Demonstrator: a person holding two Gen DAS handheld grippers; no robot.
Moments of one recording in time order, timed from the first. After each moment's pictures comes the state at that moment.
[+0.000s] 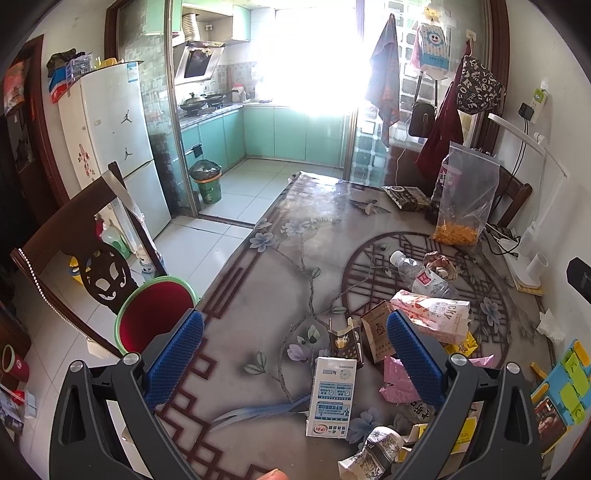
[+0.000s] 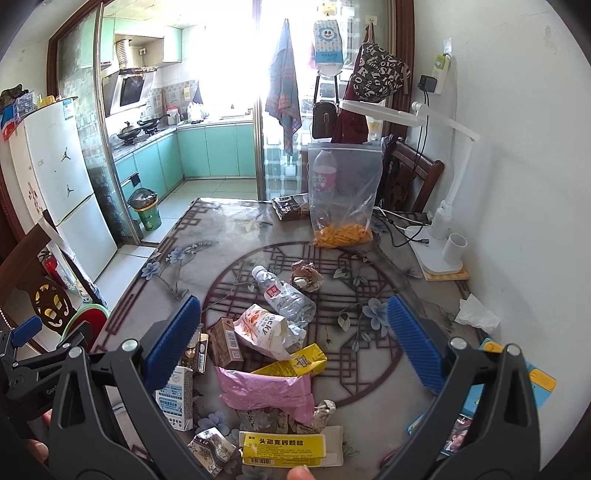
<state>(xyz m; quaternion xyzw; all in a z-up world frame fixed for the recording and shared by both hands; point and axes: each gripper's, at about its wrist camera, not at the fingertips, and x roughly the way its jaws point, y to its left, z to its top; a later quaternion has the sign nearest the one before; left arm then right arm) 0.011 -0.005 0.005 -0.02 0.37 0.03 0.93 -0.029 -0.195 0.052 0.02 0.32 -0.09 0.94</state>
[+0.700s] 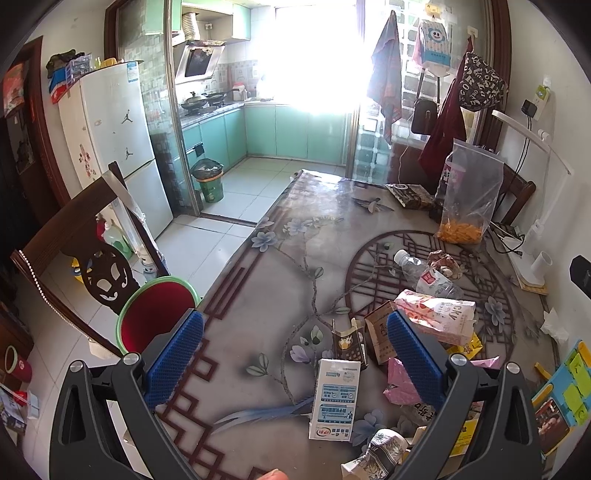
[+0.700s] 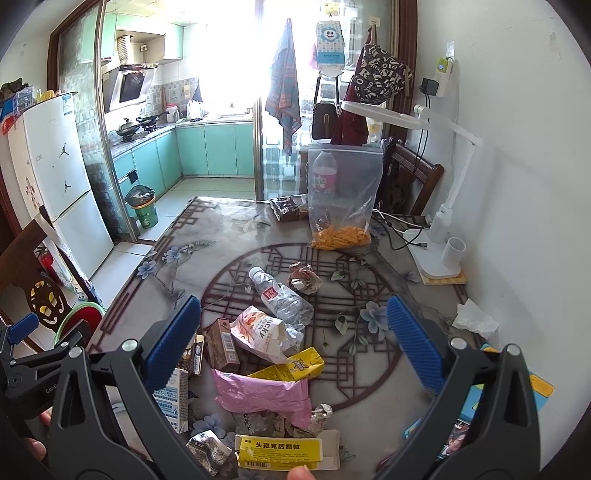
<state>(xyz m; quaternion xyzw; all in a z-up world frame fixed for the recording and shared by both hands) 0.017 -0.003 0.001 -0.02 0.37 0.03 0.93 -0.022 -0.193 0.050 0.01 0.32 -0.09 0.94</state>
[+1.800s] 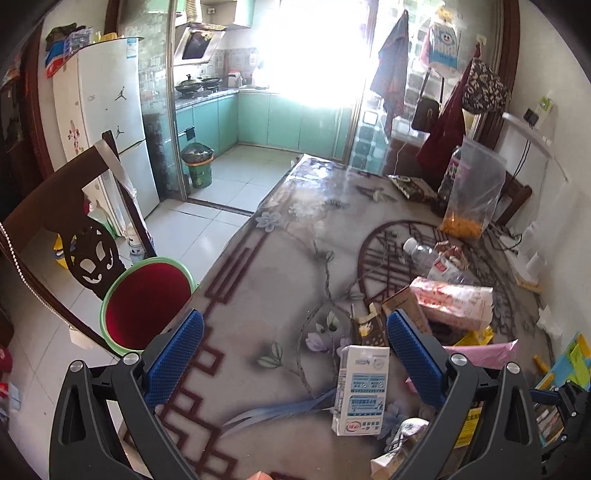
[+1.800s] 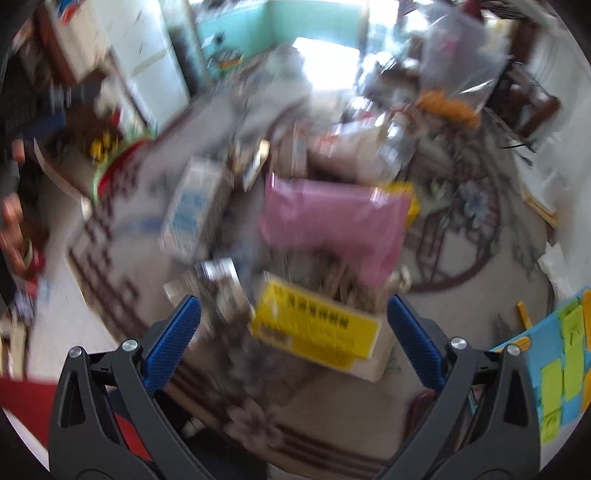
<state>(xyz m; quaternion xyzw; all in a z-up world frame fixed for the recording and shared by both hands) 0.025 0.043 -0.042 -0.04 0.39 0.00 0.92 -0.049 -0.173 -0.103 -0.07 0.56 0.11 0.82</state>
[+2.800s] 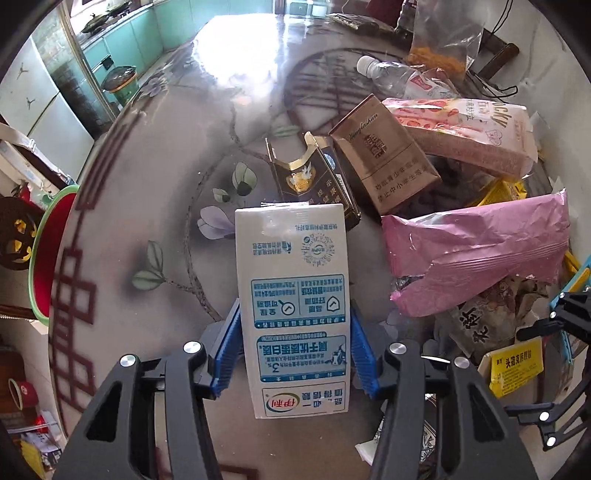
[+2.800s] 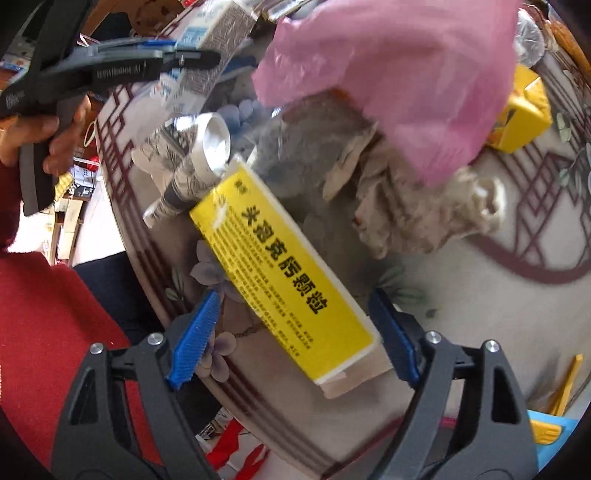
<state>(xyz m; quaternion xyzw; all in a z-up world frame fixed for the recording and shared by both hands) 0.066 -0.041 -0.182 0.03 0.59 -0.10 0.80 -0.026 -0.203 -0.198 -0.09 0.70 0.29 0.64</state>
